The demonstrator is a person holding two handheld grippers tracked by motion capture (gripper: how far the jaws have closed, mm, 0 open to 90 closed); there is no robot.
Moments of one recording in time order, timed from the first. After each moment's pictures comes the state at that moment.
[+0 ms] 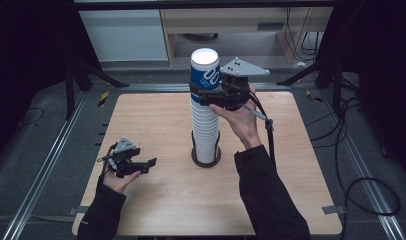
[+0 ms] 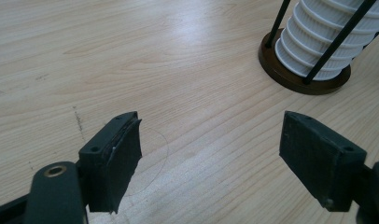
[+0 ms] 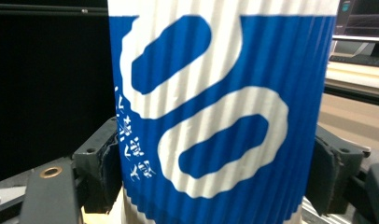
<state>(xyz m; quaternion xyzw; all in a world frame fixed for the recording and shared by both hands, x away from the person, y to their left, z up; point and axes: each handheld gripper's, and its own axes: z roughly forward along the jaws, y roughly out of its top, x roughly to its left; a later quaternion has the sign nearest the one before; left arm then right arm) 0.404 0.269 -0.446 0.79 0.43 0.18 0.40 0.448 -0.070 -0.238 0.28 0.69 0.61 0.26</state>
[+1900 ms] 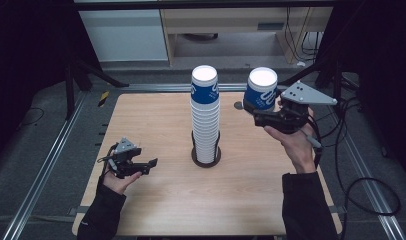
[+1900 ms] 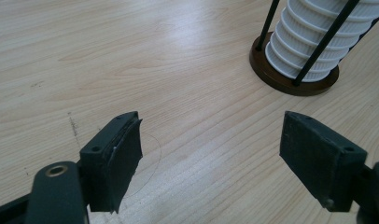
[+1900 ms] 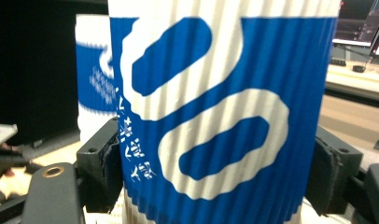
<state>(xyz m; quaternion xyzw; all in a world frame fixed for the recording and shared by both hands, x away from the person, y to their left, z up) 0.400 0.265 -0.441 0.79 0.42 0.18 0.41 0.398 -0.185 -0.267 0.31 0.69 0.58 0.31</state>
